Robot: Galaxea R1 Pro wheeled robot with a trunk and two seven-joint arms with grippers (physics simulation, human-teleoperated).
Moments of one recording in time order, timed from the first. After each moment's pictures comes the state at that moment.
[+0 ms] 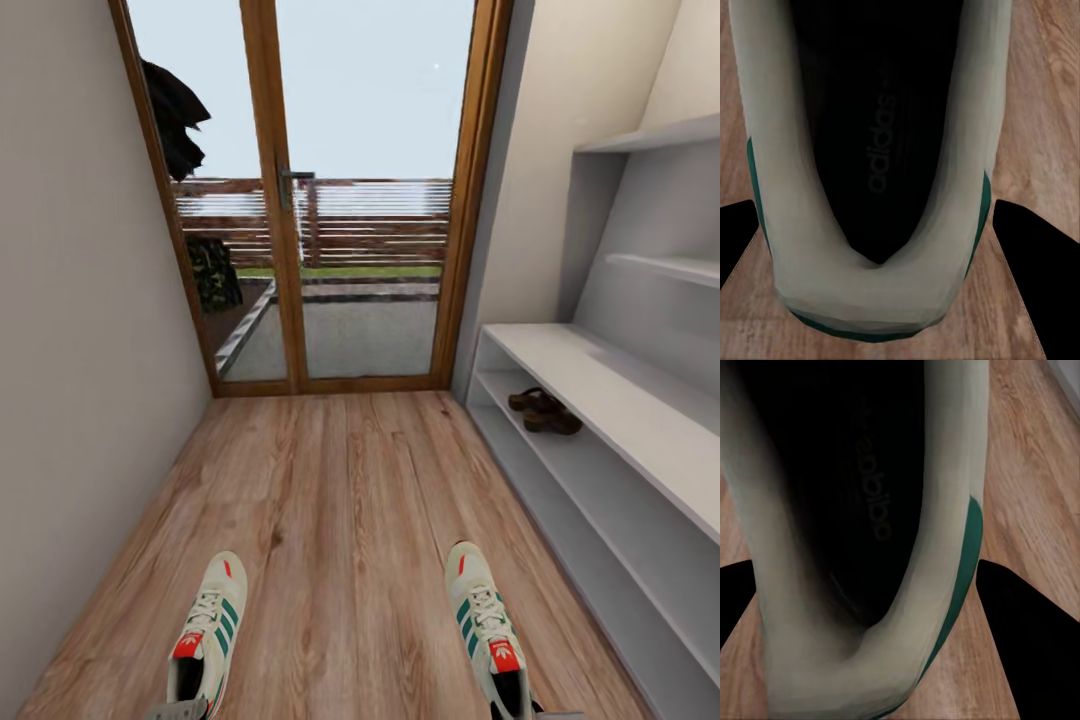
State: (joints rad) left arm -0.28 0.10 0.37 -0.19 -0.12 -0.52 -0.27; right arm -0.16 -0.03 -0.28 -0.38 0.20 -0.60 0.14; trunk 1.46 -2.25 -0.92
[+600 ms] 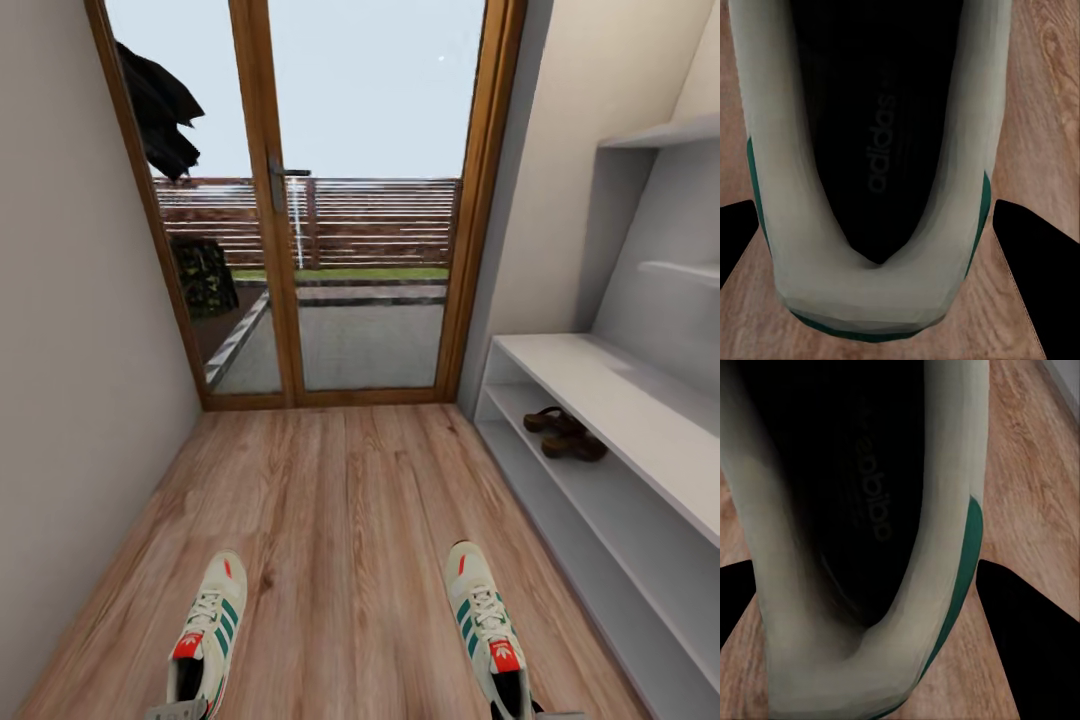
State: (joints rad) left arm -0.28 0.10 0.37 -0.19 -0.12 -0.52 -0.27; right arm -0.16 -0.03 -0.29 -0.38 0.20 -0.60 0.14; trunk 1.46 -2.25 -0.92
